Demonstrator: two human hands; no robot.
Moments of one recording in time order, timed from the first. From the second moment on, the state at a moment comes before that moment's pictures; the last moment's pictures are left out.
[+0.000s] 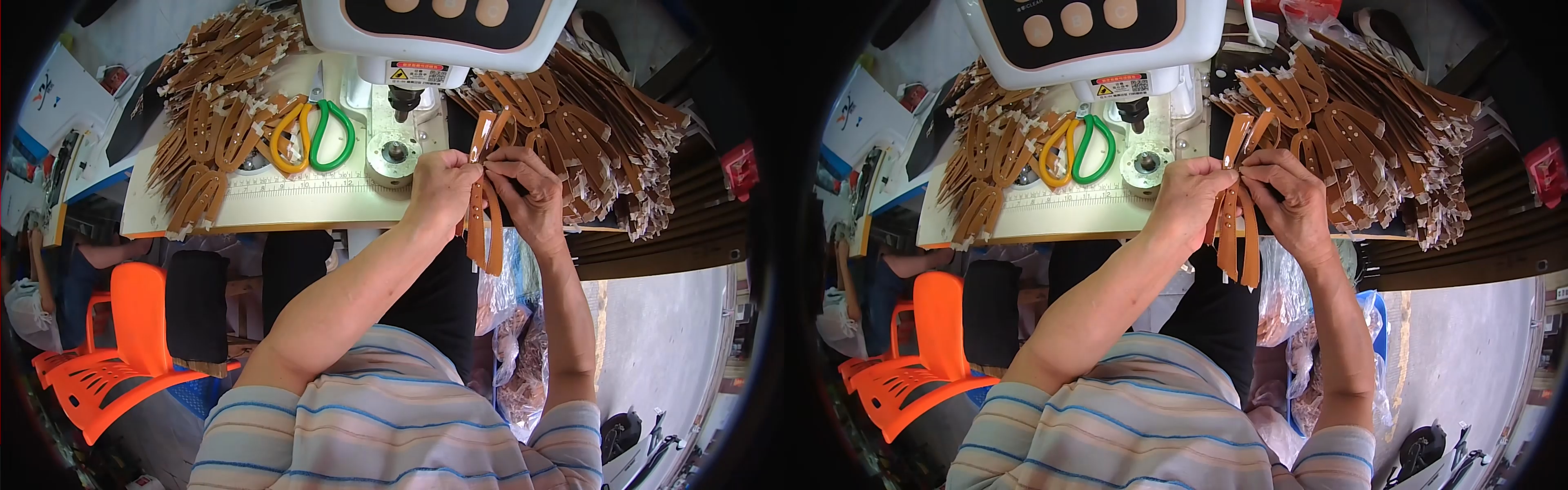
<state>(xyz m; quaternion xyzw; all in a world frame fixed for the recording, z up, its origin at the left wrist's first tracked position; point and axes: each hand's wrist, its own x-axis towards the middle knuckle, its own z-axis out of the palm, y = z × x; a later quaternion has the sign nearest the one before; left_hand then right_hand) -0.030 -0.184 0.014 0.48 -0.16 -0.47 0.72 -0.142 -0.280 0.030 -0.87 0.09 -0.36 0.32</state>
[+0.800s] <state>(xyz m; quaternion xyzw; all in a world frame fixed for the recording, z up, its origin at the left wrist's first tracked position) -0.030 -0.185 0.013 0.49 -0.16 -0.46 0.72 -0.137 -0.280 0.031 -0.86 0.14 -0.34 0.35</state>
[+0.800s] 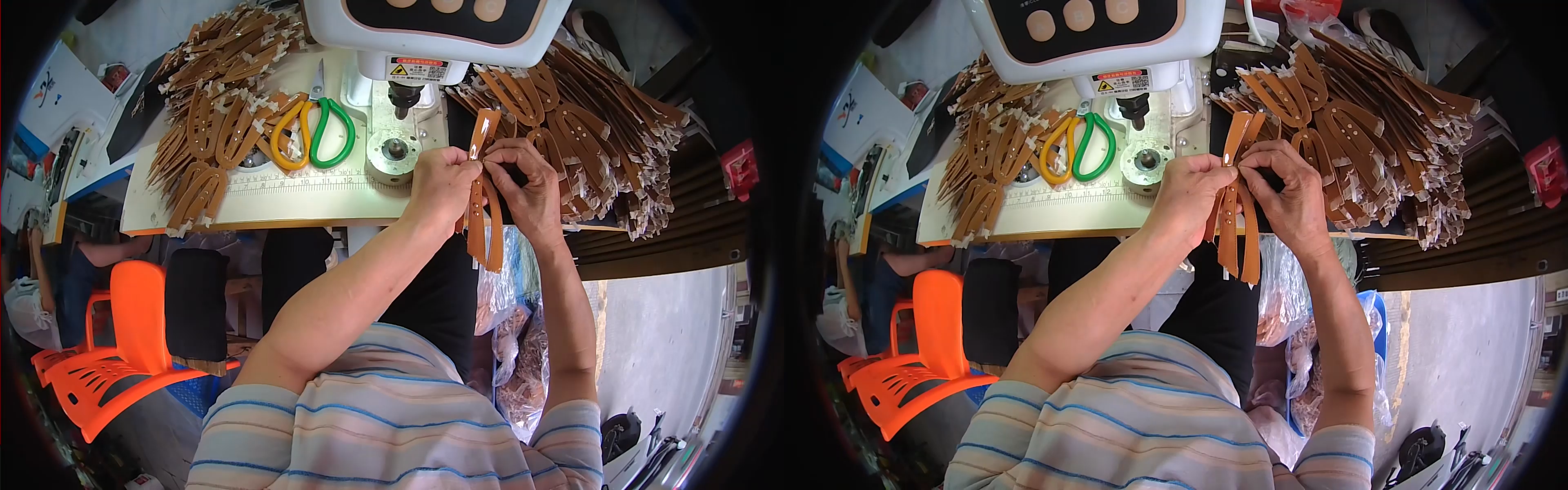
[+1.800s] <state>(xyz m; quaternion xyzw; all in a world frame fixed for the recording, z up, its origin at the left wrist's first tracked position) -0.032 -0.187 0.009 0.54 -0.22 -0.41 0.71 -0.137 -0.279 0.039 -0.93 0.11 -0.31 0.19</state>
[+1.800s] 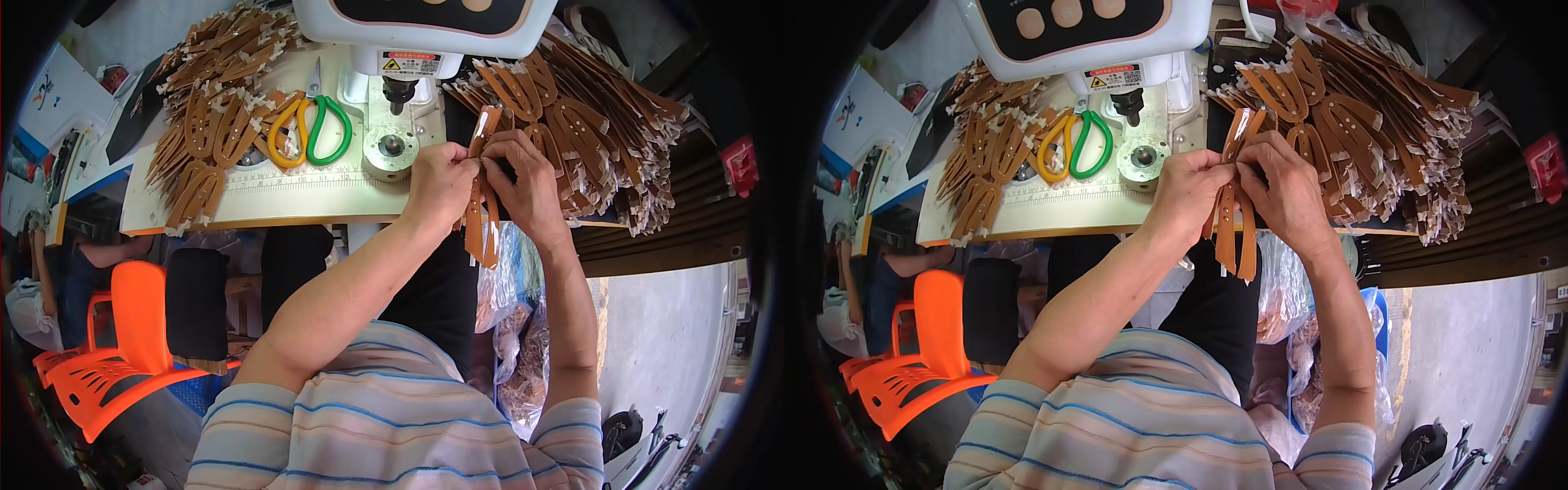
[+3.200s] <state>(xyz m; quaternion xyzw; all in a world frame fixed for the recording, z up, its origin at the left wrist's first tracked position) -0.034 -0.188 0.007 0.53 -0.23 -0.39 0.72 -0.105 -0.275 0.088 -0.98 0.18 -0.07 0.06</state>
